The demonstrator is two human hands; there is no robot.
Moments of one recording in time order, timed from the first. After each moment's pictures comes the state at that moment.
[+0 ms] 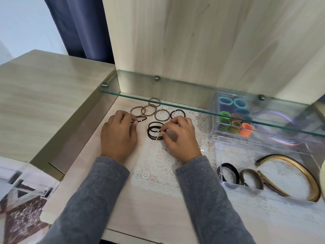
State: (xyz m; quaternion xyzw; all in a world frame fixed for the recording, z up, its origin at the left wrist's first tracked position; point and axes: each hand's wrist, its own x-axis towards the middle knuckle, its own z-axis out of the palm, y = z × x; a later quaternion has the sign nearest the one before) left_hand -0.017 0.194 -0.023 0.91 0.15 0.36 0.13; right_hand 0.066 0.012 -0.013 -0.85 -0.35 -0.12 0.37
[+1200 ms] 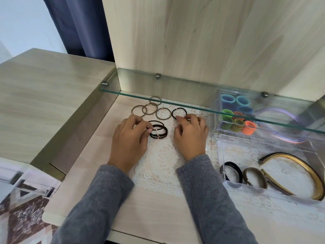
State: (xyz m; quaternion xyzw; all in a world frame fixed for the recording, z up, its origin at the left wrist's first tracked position) left_hand -0.024 0.172 -0.022 0.91 0.04 0.36 0.19; right_hand 0.070 0.014 -0.015 -0.94 -0.18 -0.16 0.24
